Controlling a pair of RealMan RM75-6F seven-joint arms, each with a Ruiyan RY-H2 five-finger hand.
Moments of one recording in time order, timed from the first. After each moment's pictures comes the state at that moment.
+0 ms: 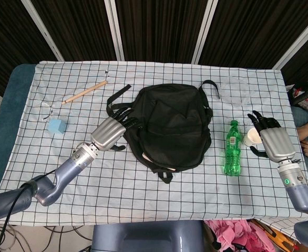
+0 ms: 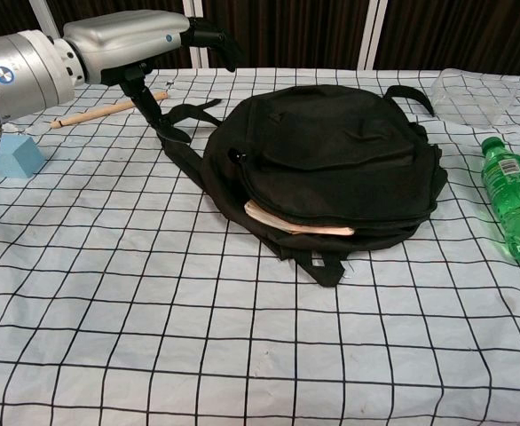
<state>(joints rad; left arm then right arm) -0.90 -1.51 -0.15 -1.30 1.52 1.00 -0.02 0.44 -1.14 0.18 -1.41 -1.38 1.11 -0.02</state>
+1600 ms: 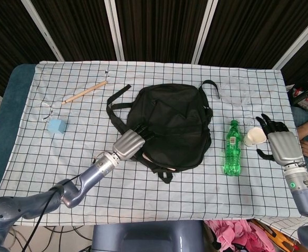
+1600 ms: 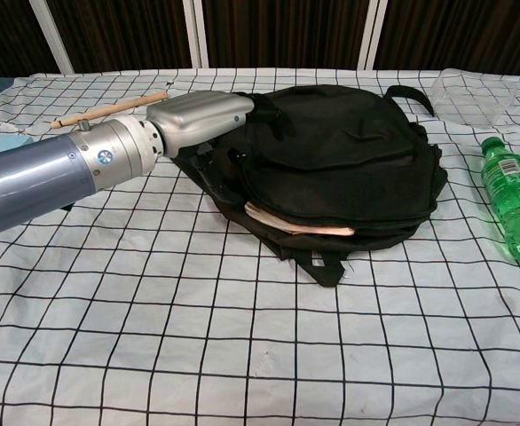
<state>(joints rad) -0.97 -1.80 -0.12 -1.02 1.53 0.95 -0.07 0.42 -1.14 0.16 -1.39 -1.33 1.13 0.00</state>
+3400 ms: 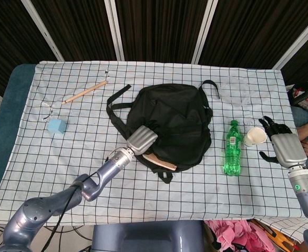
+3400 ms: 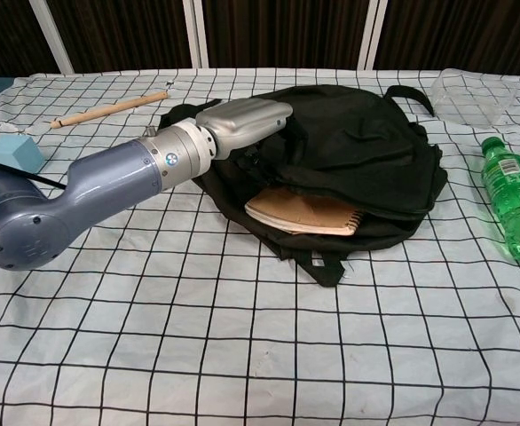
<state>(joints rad) -1.09 -2.01 -0.18 -0.70 1.48 0.88 -0.20 0.41 -1.09 0.14 -1.43 -1.36 1.10 0.06</state>
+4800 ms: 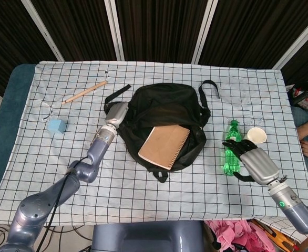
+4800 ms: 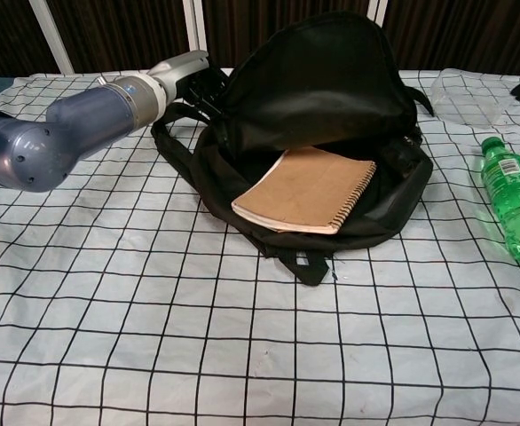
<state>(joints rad) -1.13 -1.99 -0.37 -0.50 1.23 0.65 -0.56 0.44 -1.04 0.05 -1.61 -1.65 1.14 0.10</state>
